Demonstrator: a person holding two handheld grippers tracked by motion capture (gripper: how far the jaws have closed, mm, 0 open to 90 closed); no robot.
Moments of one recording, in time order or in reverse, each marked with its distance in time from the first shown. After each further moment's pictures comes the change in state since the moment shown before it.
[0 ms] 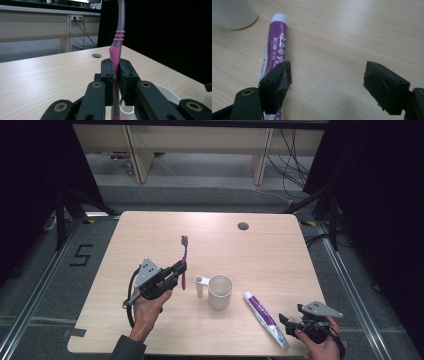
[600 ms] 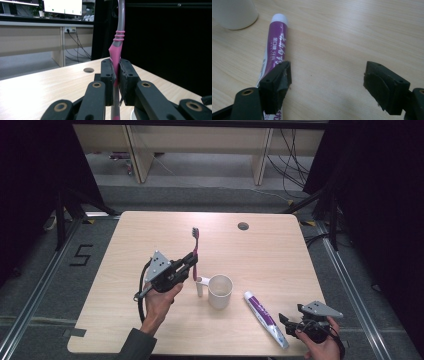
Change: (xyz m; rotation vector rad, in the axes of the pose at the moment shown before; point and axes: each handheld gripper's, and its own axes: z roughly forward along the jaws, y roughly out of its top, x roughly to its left) left arm -0.012 0.010 0.027 -0.072 -0.050 -0.002; right arm -0.001 0.000 0.001 0.000 -0.005 -0.002
